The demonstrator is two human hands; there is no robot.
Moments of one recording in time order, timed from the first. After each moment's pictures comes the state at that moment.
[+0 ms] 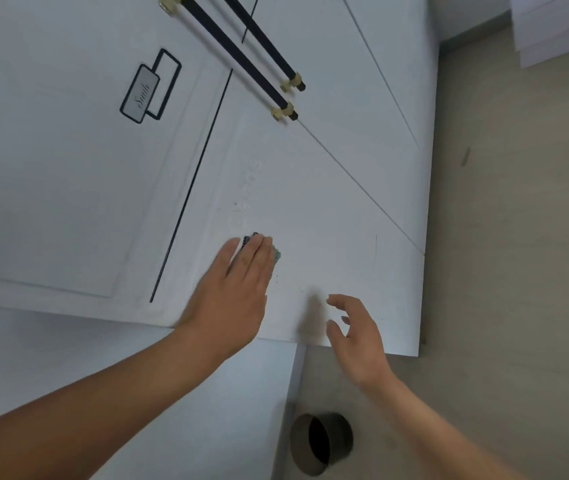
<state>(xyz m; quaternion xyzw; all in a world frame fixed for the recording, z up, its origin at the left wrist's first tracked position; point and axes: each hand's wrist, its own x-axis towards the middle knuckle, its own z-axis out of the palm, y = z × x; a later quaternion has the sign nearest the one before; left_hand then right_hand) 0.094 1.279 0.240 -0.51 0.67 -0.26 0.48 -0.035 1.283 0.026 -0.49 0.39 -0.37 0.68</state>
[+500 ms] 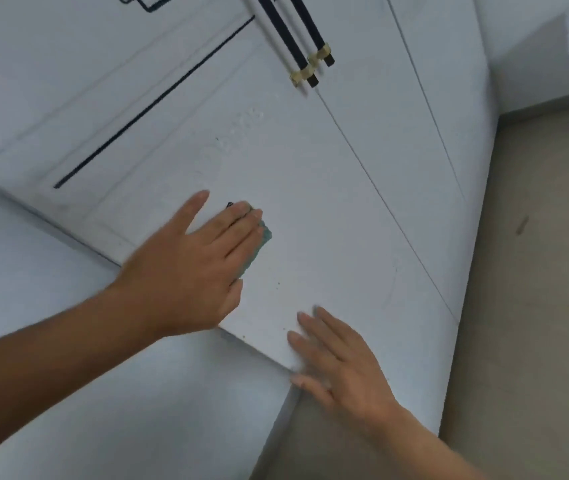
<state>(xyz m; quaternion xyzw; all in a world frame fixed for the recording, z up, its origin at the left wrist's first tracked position) 0.093 1.294 0.195 -0.50 0.65 -0.36 0.44 0.002 1.256 -0.119 -0.78 0.12 -0.54 0.31</state>
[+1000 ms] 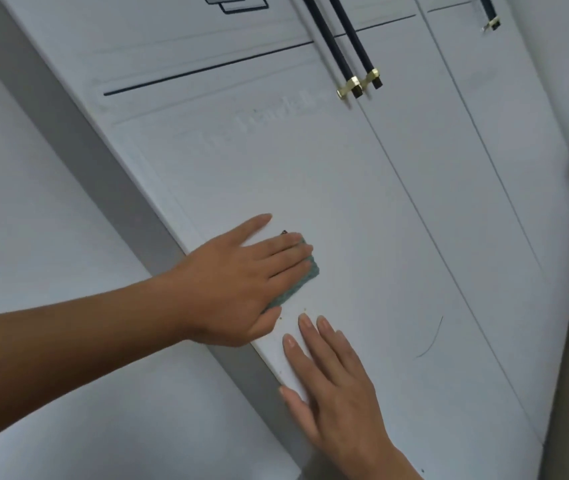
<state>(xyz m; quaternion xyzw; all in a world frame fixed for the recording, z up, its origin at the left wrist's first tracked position) 0.100 1.310 0.092 -0.49 0.63 -0.41 0.45 0.070 1.242 -0.176 -0.73 0.06 -0.65 0.18</state>
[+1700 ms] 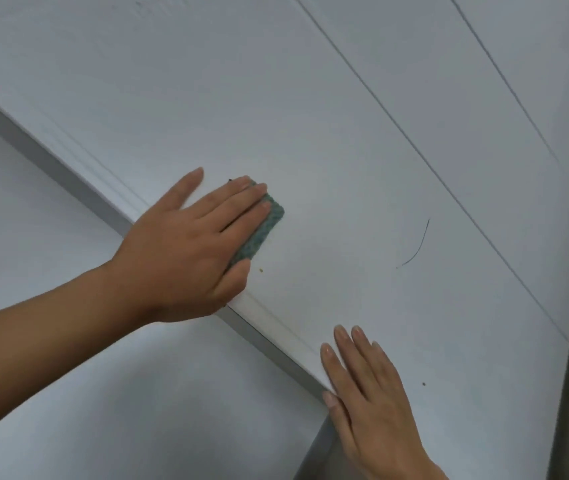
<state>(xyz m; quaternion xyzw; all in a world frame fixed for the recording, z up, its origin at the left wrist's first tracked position) 0.091 1.315 0.021 -0.54 0.57 -0.44 0.44 0.081 1.276 -0.335 -0.72 0.13 -0.65 0.23</state>
